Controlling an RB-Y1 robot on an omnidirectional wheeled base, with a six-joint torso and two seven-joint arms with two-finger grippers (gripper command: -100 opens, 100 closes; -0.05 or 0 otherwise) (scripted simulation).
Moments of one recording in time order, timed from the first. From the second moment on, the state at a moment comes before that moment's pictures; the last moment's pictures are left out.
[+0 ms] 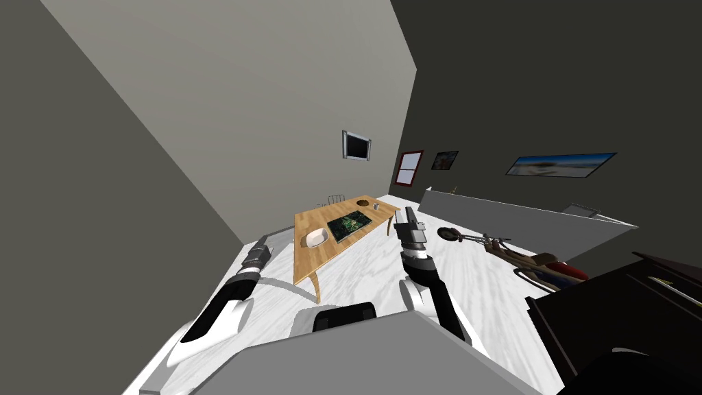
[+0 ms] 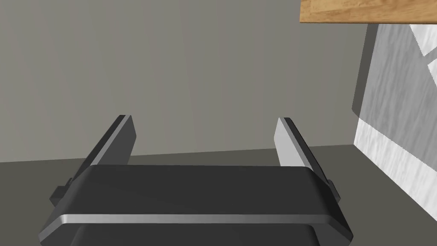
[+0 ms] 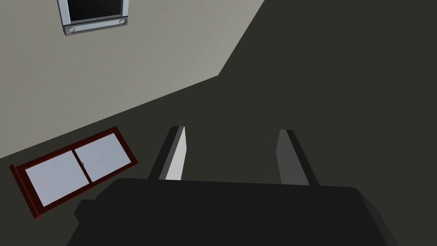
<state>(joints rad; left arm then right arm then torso) 0.34 0.24 0.25 -1.87 0.08 0.02 0.14 0.52 -0.01 0.02 -2.35 0.01 -0.50 -0.10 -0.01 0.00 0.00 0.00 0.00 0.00</state>
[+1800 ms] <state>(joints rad) 0.15 0.26 0.32 -1.49 0.16 0.37 0.14 0.52 -0.01 0.02 -2.35 0.01 -0.50 -0.10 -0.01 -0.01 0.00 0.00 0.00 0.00</state>
